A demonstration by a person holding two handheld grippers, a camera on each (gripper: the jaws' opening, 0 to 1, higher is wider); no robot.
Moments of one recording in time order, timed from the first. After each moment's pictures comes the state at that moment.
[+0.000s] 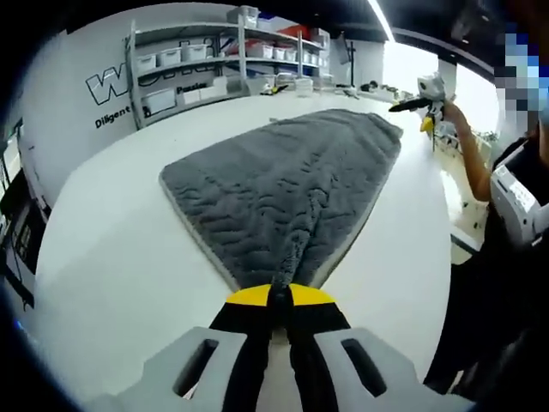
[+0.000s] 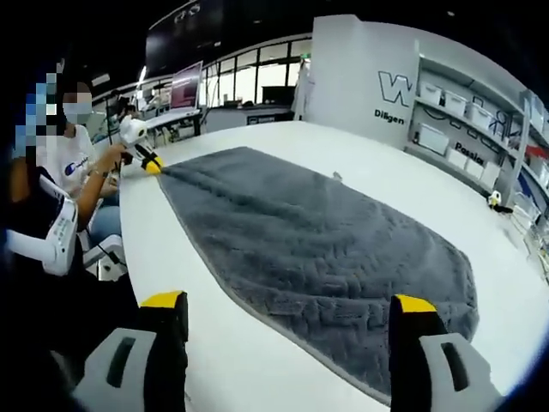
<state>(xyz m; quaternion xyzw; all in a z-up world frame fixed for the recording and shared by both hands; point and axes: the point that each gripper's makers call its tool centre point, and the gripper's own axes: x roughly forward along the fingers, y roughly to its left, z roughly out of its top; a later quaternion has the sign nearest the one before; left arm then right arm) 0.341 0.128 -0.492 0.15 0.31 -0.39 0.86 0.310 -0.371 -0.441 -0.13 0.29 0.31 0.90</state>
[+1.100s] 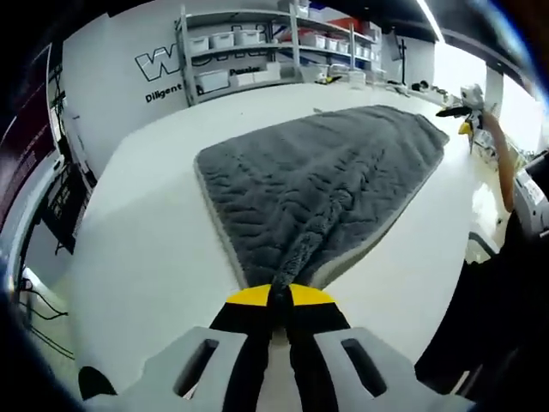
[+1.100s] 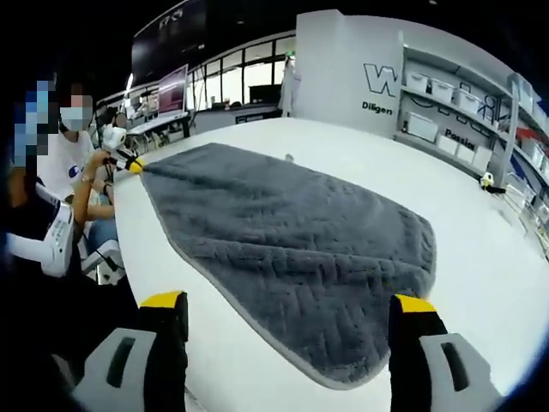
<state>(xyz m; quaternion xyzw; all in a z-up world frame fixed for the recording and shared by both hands) 0.319 0.215 -0.491 0.15 0.34 -0.26 0.89 0.305 -0.391 -0.452 -0.11 0.30 0.29 0.90</state>
